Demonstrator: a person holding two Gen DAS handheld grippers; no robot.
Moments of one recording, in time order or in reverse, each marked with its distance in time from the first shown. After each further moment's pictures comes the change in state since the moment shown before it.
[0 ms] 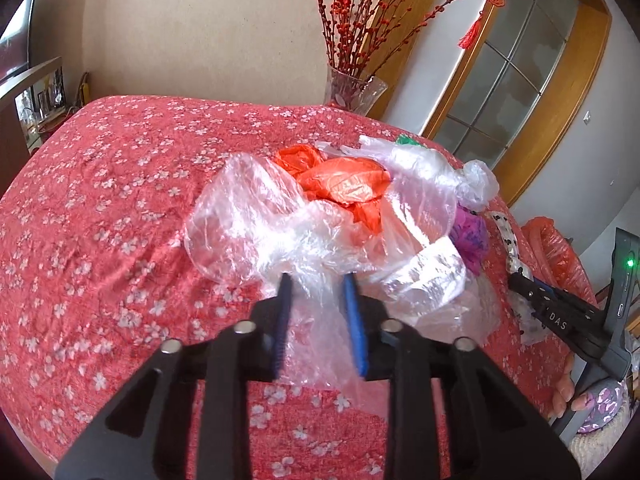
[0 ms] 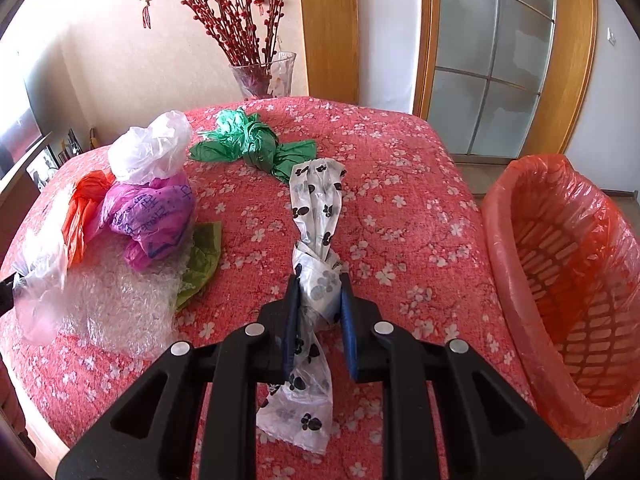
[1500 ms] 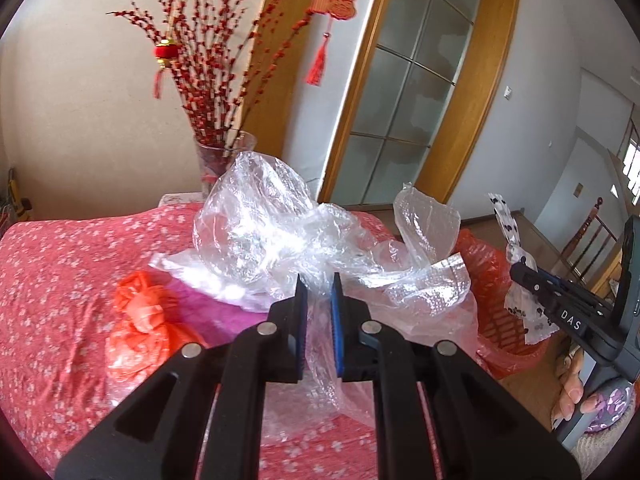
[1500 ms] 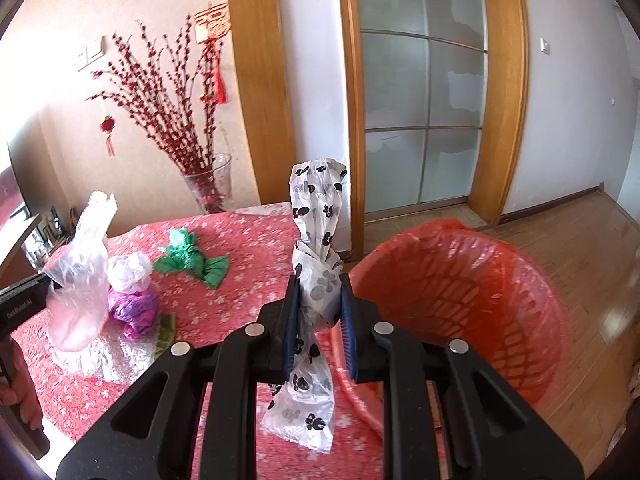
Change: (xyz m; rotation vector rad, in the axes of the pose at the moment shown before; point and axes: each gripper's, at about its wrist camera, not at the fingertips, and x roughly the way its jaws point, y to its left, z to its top) left arm -0.019 -0.145 0.057 0.240 -0.113 -0.203; right arm -0.107 -0.088 0.028 0.126 -0.246 -0.103
